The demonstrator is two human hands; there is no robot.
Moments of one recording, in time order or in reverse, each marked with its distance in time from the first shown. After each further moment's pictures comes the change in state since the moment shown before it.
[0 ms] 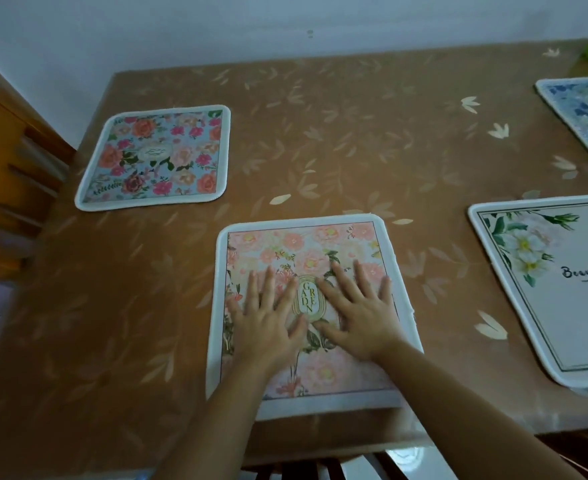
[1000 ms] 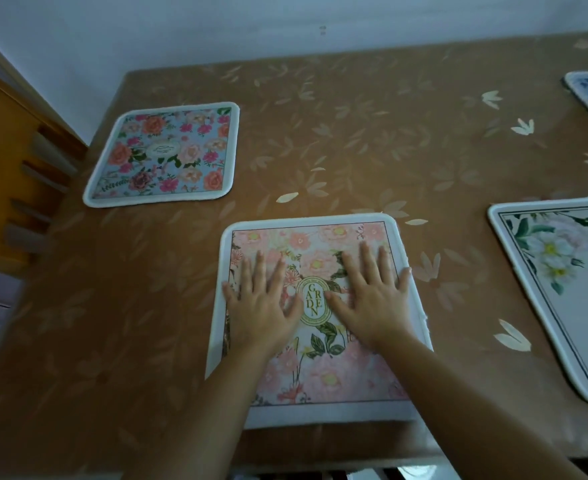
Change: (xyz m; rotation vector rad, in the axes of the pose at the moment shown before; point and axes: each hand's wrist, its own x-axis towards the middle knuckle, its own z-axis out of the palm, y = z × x) left_hand 0.021 -0.006 -0.005 -0.054 0.085 -0.105; right_hand 0.020 0.005 -0.001 0.054 0.130 0.213
